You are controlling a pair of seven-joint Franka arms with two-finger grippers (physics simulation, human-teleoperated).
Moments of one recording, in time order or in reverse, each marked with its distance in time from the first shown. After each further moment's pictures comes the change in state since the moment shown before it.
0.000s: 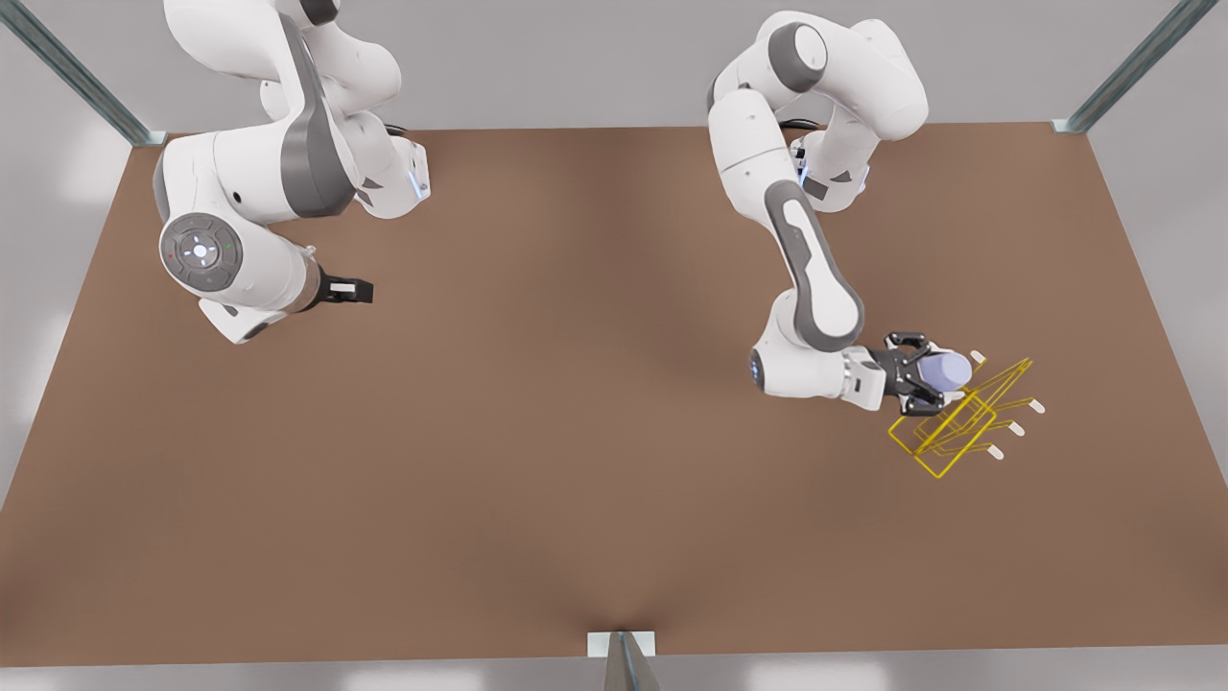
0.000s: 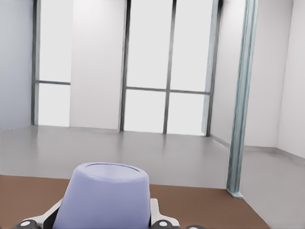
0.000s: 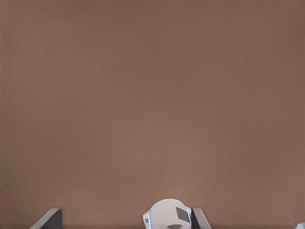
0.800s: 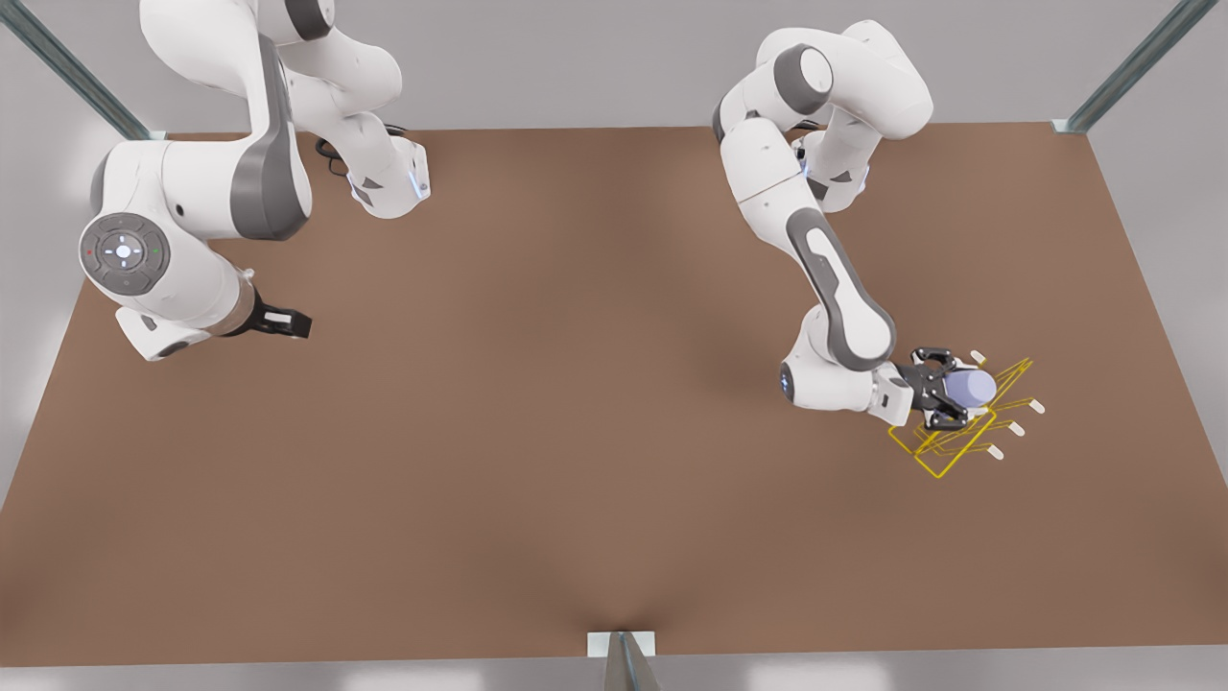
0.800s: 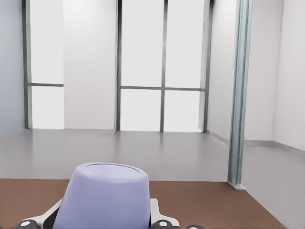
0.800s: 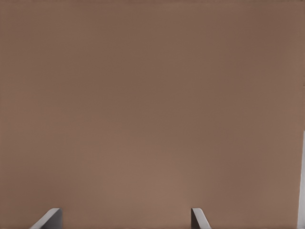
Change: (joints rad) left arm 0.113 0.045 -0.037 -0.015 0.027 0.141 -0.020; right arm -0.092 0.042 -0.006 0.083 -0.127 0.085 -0.018
